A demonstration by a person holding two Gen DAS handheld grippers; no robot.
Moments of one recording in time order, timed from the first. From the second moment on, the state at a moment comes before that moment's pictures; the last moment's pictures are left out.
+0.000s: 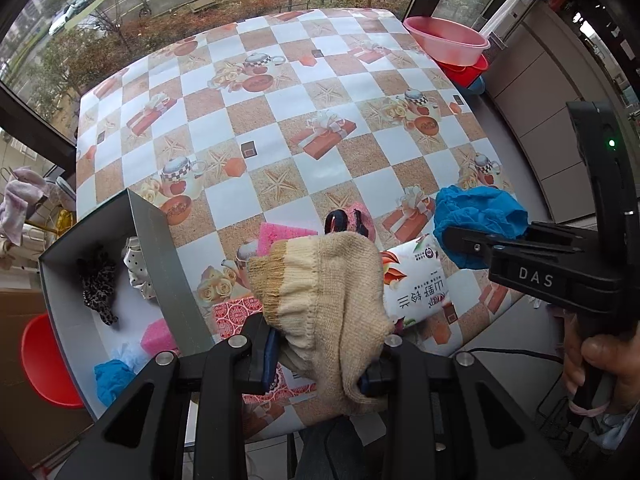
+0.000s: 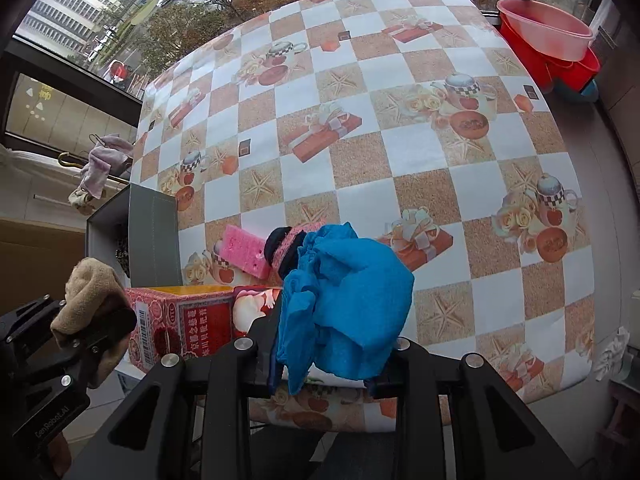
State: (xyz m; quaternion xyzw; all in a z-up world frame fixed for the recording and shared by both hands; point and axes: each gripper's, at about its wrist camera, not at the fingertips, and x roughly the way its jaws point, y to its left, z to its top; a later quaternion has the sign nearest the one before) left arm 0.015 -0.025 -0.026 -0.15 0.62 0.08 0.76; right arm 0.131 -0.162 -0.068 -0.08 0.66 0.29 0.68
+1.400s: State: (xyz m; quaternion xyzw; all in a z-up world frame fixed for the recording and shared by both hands) left arm -0.148 0.086 -0.026 -0.26 0.56 0.23 0.75; right arm -0.029 -0.002 0.021 -0.21 0.57 0.48 0.64
